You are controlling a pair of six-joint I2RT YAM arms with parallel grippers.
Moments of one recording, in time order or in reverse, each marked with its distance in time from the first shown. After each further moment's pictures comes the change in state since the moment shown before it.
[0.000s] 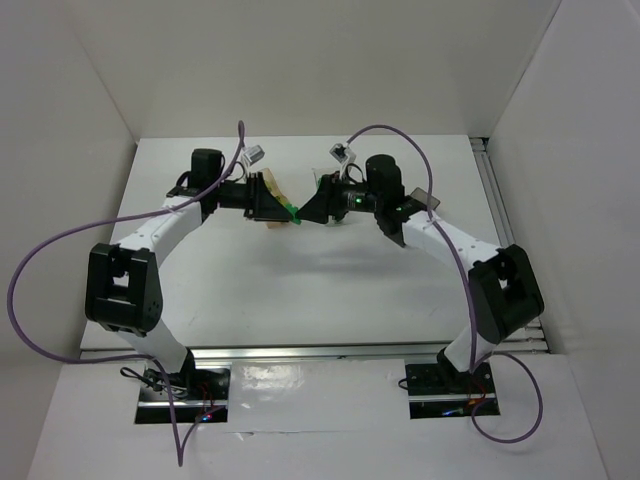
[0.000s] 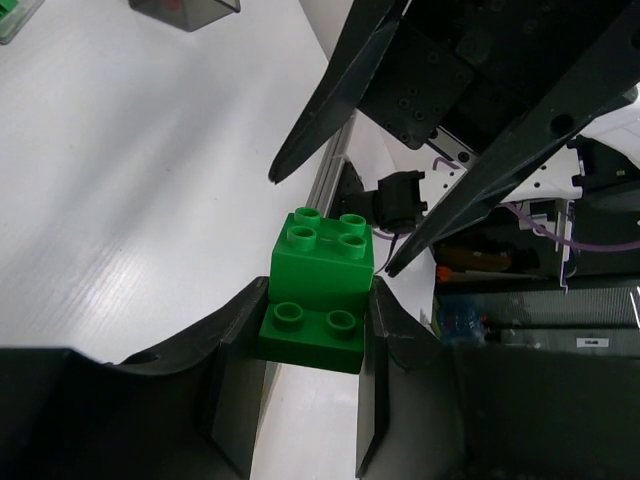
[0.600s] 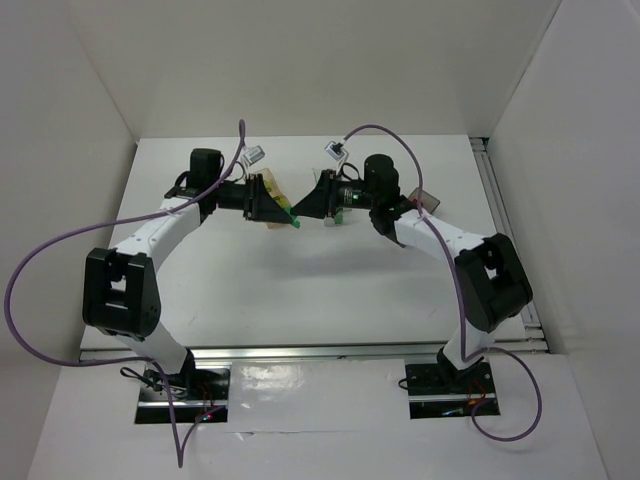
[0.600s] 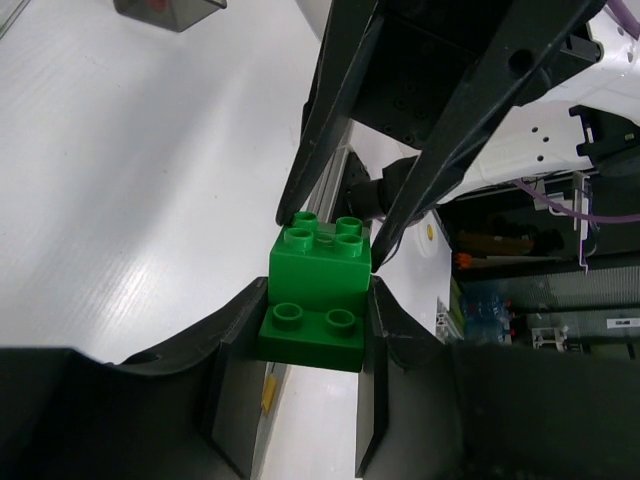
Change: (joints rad) left arm -0.013 -0.029 -0.002 -0.025 0.017 0.070; right arm 0.000 0.084 -0.001 0.240 -0.127 0.171
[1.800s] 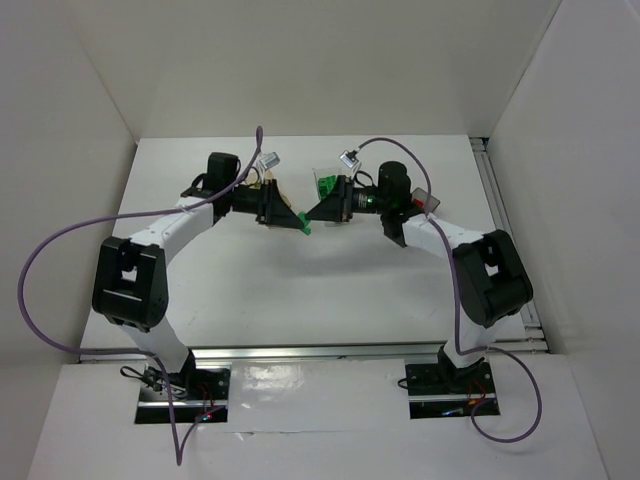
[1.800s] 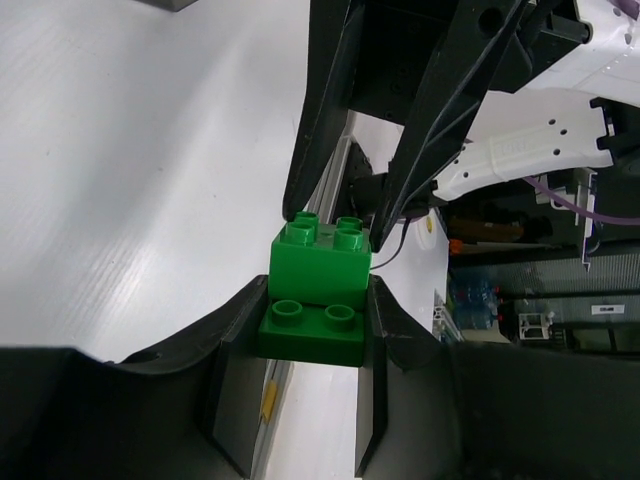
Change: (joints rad) left arm -0.054 0.067 0.006 0.016 -0.032 0.002; right arm -0.106 0.029 -0.103 0.116 -0.128 0.154
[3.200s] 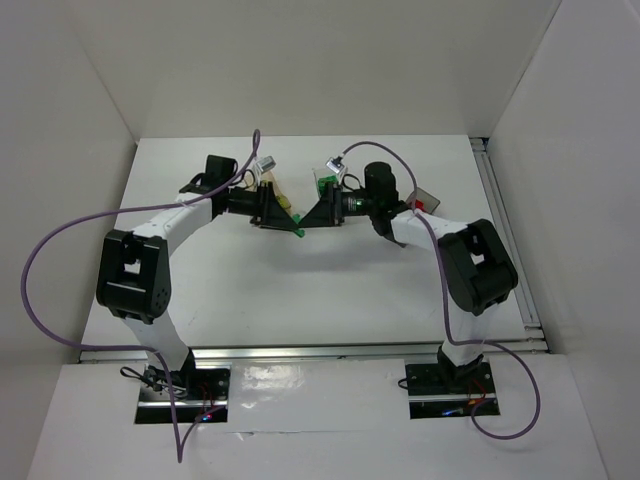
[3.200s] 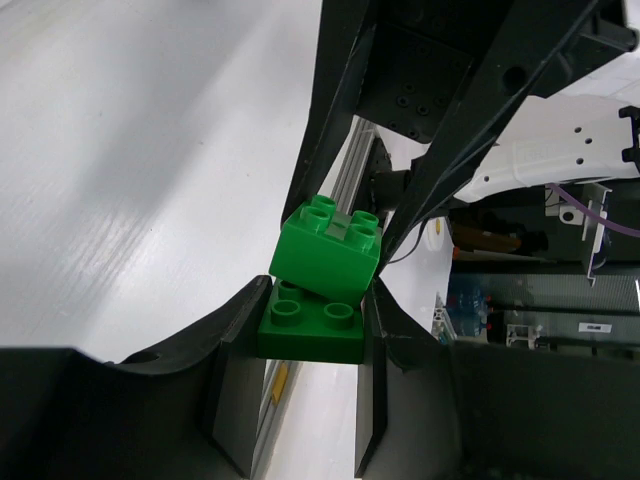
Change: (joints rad) left arm 0.032 0.060 0.034 -0.131 -0.024 0.079; right arm 0.048 0.102 0.087 -0.113 -0.037 -0.115
